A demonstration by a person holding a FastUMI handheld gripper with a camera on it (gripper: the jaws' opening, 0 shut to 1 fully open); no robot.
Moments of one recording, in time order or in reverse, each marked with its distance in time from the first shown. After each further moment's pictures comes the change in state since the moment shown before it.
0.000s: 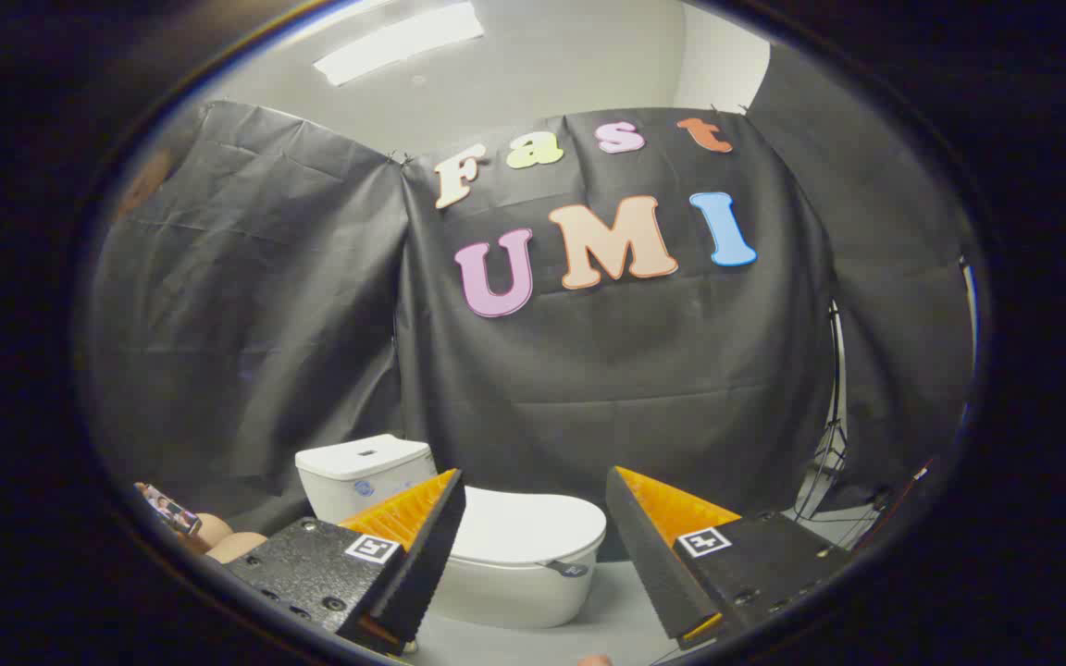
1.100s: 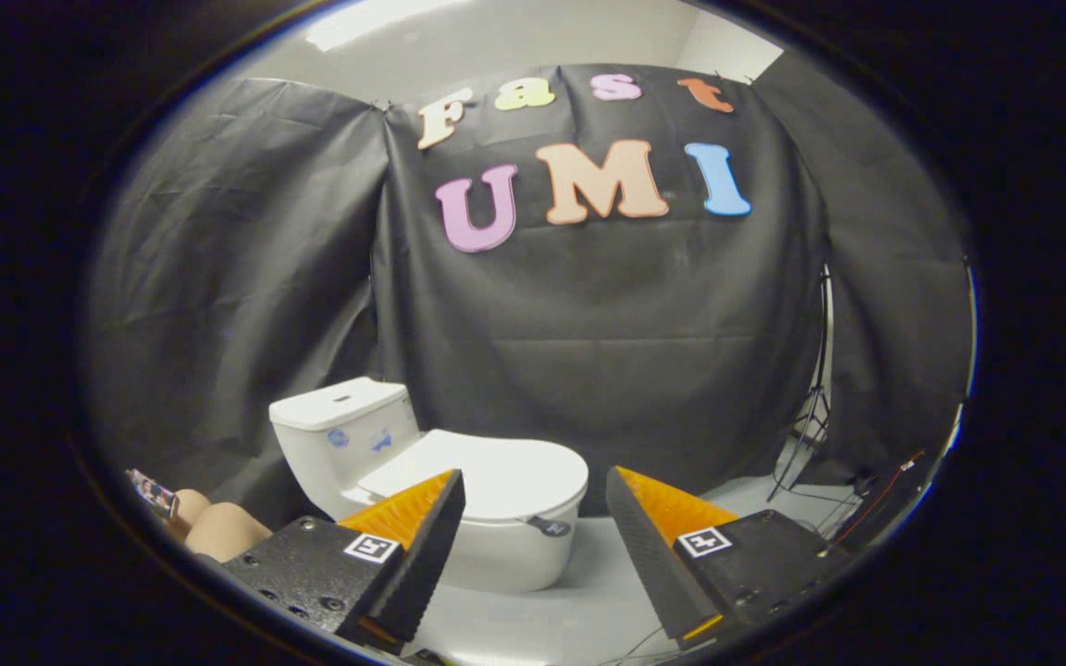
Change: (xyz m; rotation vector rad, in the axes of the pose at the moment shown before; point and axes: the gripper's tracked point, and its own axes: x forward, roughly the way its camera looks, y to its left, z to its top) arm 0.025 -0.015 -0.055 0.011 0.251 -0.064
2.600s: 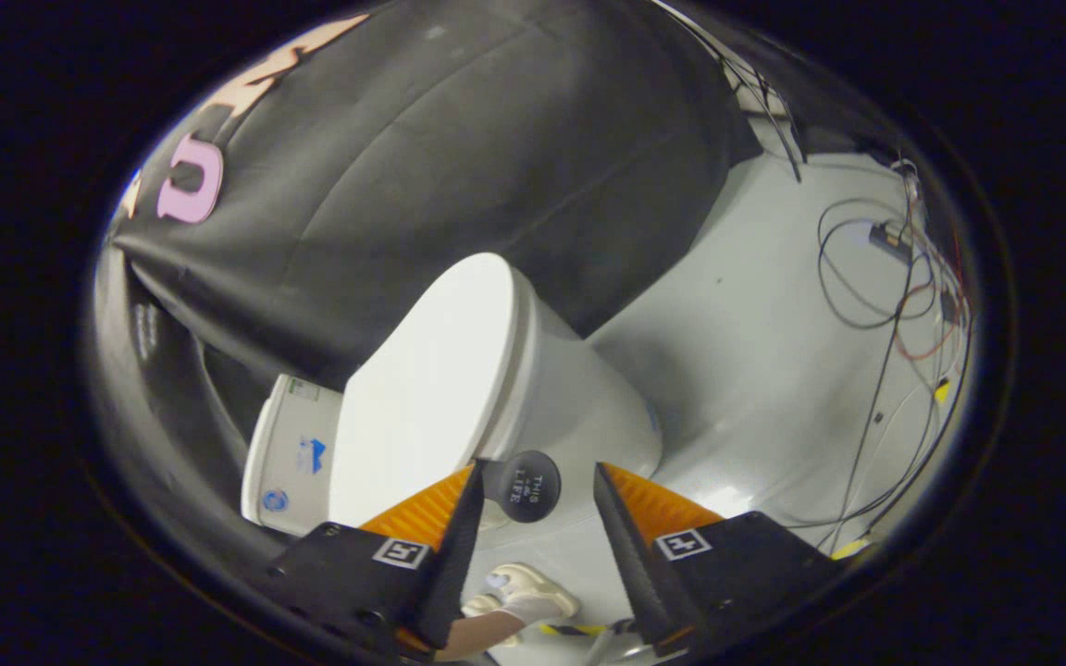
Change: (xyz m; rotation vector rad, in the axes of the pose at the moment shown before) arm 0.263 -0.041 -0.151 0.838 0.585 0.063
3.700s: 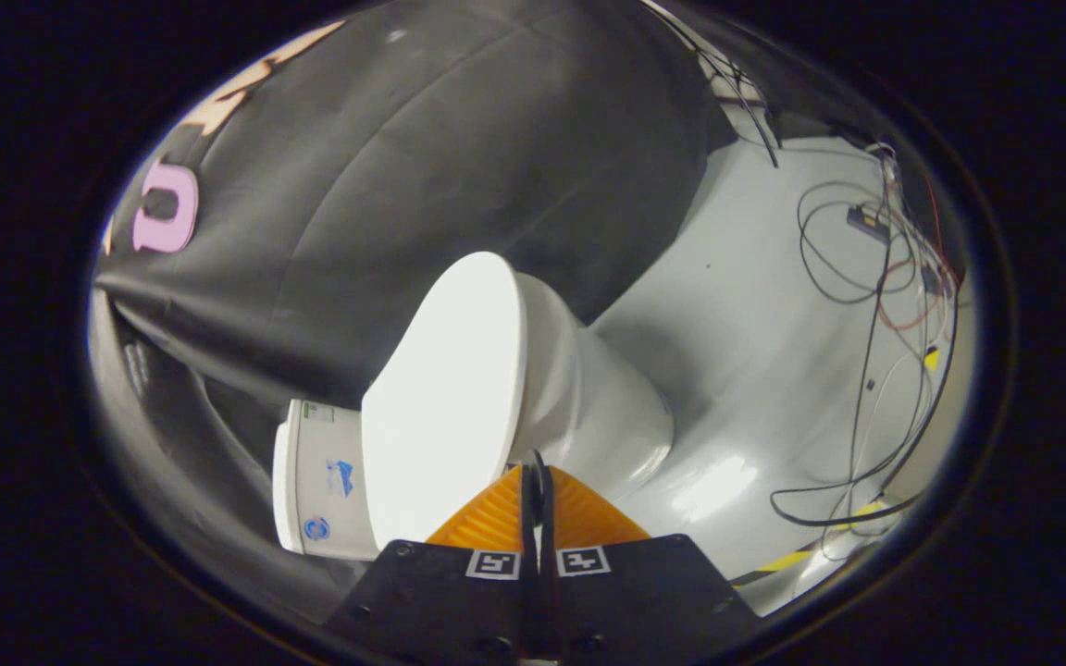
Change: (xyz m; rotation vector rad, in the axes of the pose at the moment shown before) arm -0.038 0.055 0.014 0.006 -0.003 -0.100
